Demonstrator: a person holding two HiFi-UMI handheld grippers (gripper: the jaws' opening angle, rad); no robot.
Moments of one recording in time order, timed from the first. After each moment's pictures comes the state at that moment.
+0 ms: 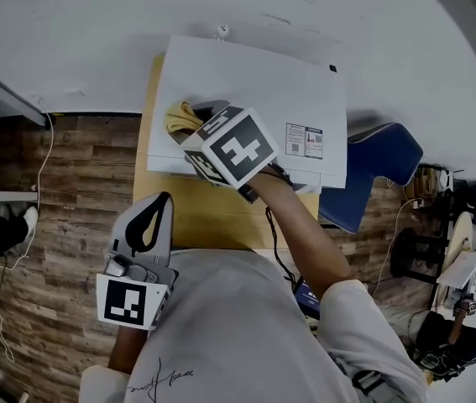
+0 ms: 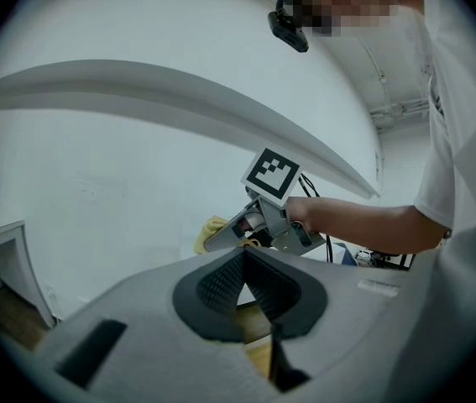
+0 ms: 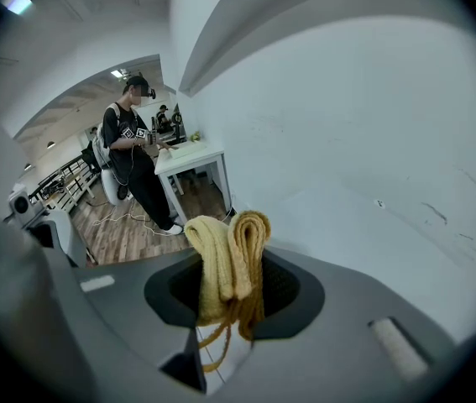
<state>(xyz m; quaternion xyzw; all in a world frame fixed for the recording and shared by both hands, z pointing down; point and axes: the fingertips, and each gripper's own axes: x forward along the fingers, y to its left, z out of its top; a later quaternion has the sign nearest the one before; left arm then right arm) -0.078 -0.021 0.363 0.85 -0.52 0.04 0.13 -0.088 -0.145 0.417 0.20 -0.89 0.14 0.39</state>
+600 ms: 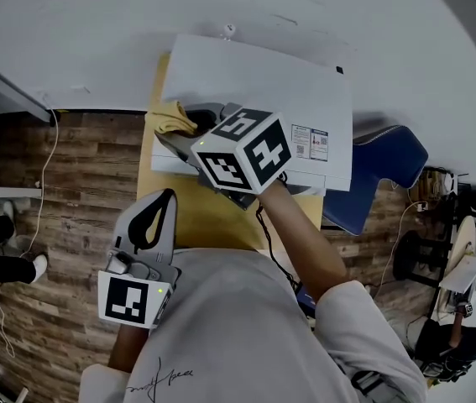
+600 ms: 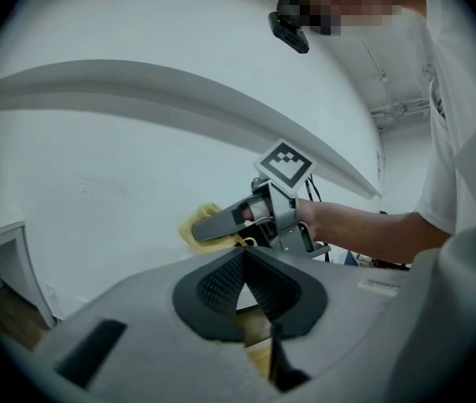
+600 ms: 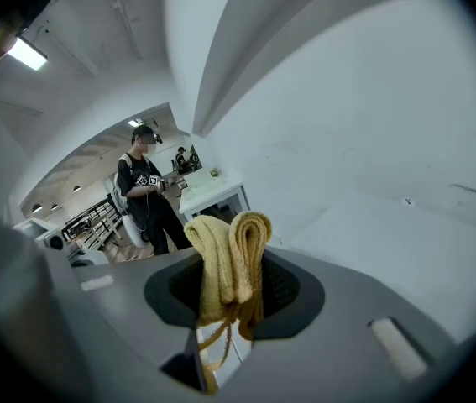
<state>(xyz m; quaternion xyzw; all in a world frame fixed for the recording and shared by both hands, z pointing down) -0.078 -0.028 0.362 0.84 -0.52 0.04 0.13 -0.117 -0.131 0.384 0.14 -0.93 0.21 0.25</state>
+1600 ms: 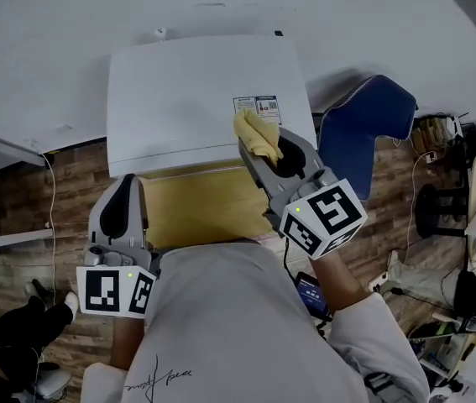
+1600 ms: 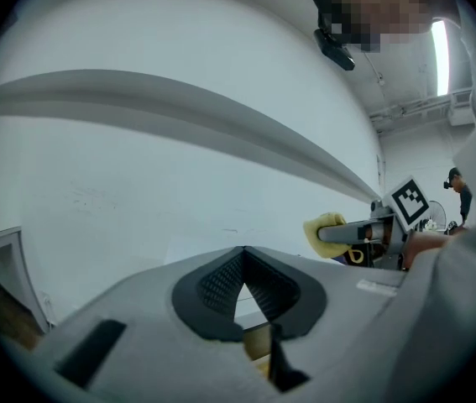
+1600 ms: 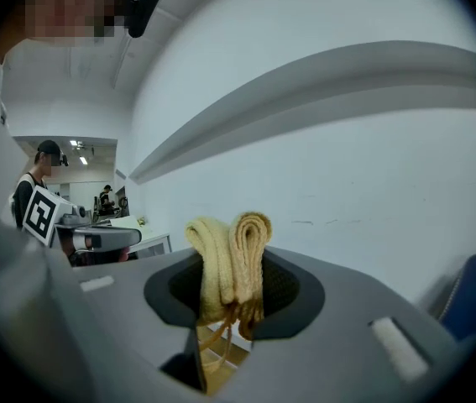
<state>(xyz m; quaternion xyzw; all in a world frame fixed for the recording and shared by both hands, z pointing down) -0.044 -0.037 0.336 0.84 -0.53 0.02 0.11 0.128 -0.080 0.328 0.44 -0.89 0.11 0.07</state>
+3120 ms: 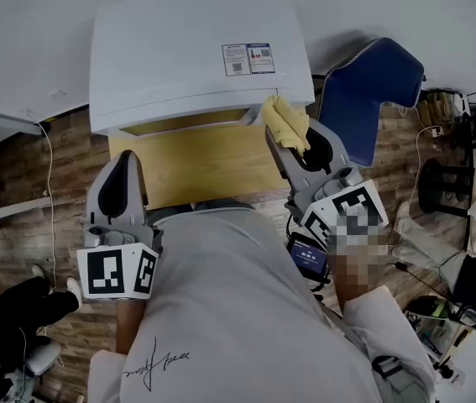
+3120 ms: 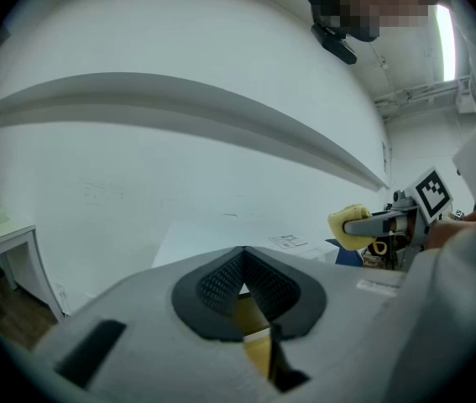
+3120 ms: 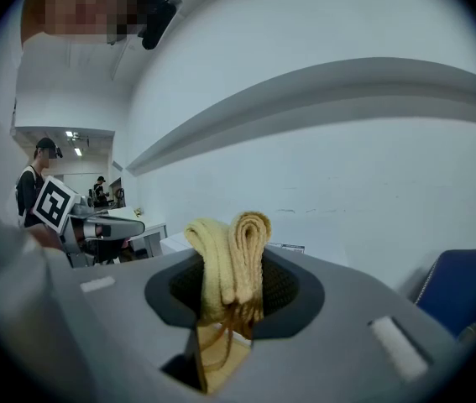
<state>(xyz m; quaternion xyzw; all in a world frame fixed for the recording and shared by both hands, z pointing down) -0.015 0.000 0.363 0.82 -0.55 0.06 0.12 0.191 -0.017 0.351 0.46 -0.87 0.11 0.09</state>
